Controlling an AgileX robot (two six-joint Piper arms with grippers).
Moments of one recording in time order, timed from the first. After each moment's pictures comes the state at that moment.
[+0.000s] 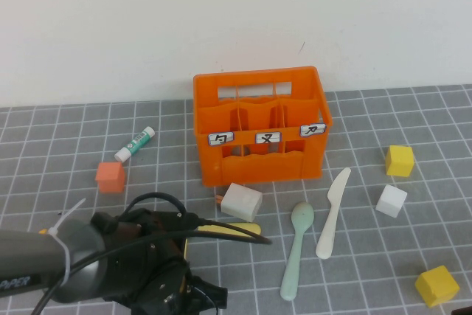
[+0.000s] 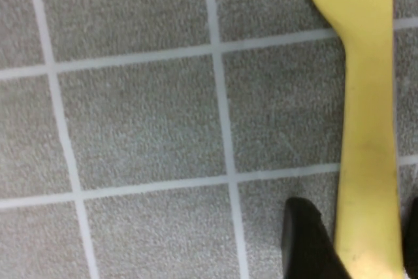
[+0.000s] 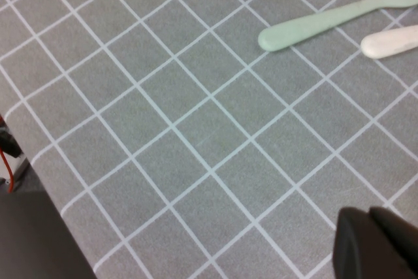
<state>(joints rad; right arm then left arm) 0.11 0.84 -0.40 0.78 0.87 -1.25 -0.69 1.75 -0.77 0.29 0.49 -0.95</state>
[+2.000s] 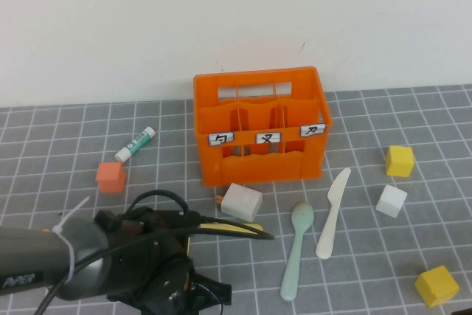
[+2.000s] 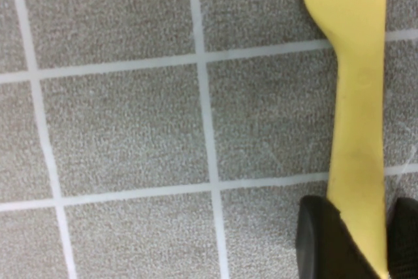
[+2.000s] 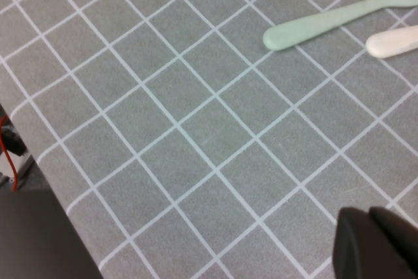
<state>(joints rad) 0.11 0.84 -0.40 0.78 0.88 -1.25 -0.69 1.79 -0.78 0.26 0.48 -0.95</state>
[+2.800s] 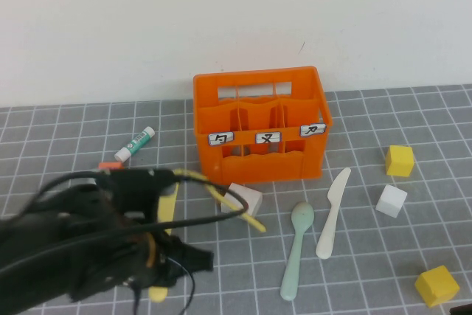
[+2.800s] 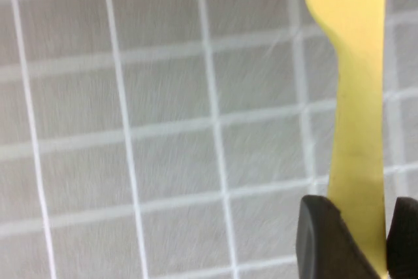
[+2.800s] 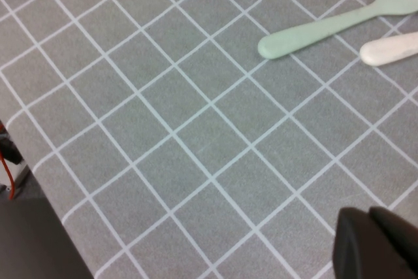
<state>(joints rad) 0.11 0.84 -0.40 0.80 0.87 -1.25 -0.69 1.45 -0.77 0.35 0.61 -0.95</state>
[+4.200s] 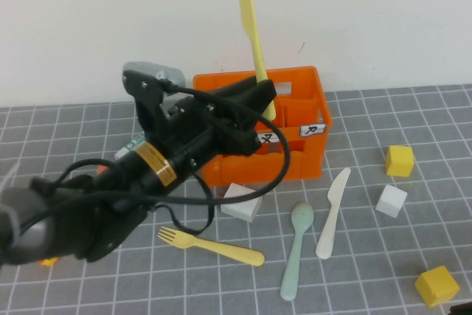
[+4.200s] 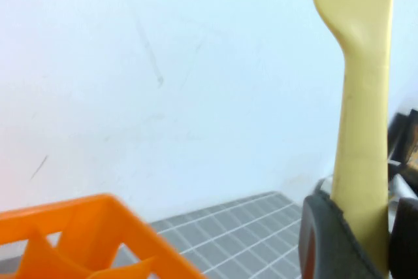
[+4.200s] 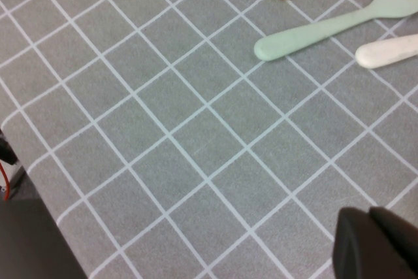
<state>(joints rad) 0.11 0.84 -0.40 0.80 0.86 -1.26 -0.44 1.72 -0.78 0.44 -1.08 -0.76</state>
